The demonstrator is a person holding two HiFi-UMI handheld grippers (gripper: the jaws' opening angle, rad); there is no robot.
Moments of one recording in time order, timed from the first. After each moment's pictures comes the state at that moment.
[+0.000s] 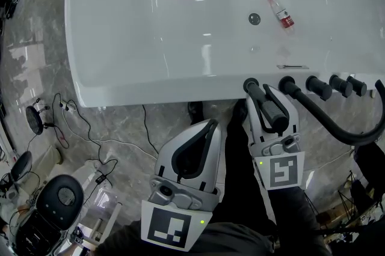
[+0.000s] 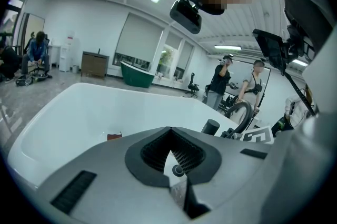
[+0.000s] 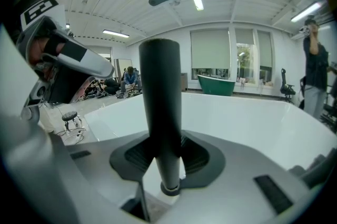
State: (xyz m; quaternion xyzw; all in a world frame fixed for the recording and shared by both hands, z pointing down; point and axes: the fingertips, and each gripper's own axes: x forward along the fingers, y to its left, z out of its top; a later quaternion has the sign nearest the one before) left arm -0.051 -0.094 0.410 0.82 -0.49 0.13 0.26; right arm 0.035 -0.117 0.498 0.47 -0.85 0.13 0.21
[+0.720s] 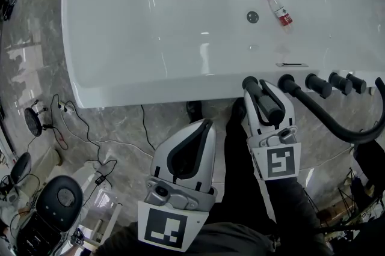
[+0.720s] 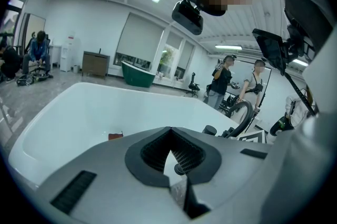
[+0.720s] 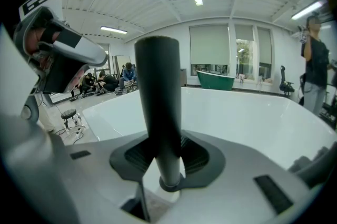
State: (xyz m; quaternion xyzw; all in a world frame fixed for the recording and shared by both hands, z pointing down) left arm -0.058 -0.092 0.413 0.82 -0.49 0.13 0.26; right arm 0.035 -0.117 0.521 0.47 -0.84 0.14 0.23
